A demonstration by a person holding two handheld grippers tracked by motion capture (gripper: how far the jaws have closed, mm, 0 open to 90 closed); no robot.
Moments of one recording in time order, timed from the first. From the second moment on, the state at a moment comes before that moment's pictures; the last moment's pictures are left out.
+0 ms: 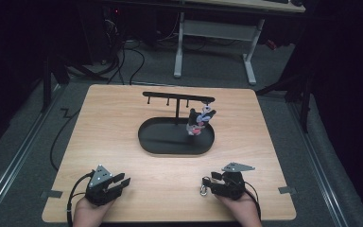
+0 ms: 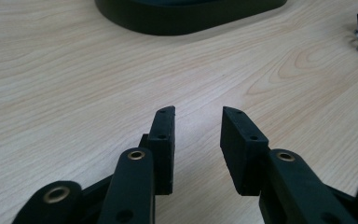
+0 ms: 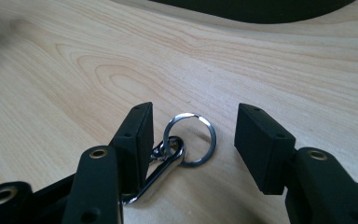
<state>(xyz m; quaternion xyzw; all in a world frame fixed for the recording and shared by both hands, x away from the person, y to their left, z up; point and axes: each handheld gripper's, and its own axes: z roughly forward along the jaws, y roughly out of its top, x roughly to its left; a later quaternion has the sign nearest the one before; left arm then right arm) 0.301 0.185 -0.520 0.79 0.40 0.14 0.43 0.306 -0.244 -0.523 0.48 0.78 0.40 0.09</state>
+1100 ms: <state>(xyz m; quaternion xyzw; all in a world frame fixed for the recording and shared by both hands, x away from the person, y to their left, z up) 0.295 0.198 -0.522 0.79 0.41 0.15 0.43 0.301 -0.234 -0.519 0.44 0.81 0.37 0.11</state>
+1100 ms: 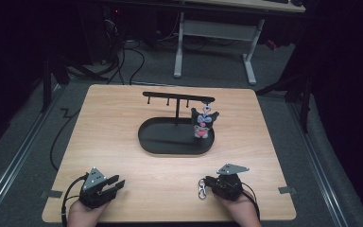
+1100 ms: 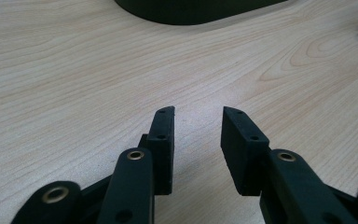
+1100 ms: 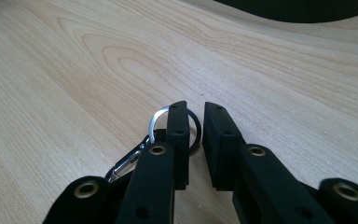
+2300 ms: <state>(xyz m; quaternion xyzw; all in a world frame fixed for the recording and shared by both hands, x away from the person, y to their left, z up) 0.294 0.192 -0.520 0.80 0.39 0.13 0.44 0.288 -0.245 -0.509 0.43 0.81 0.34 0.22</state>
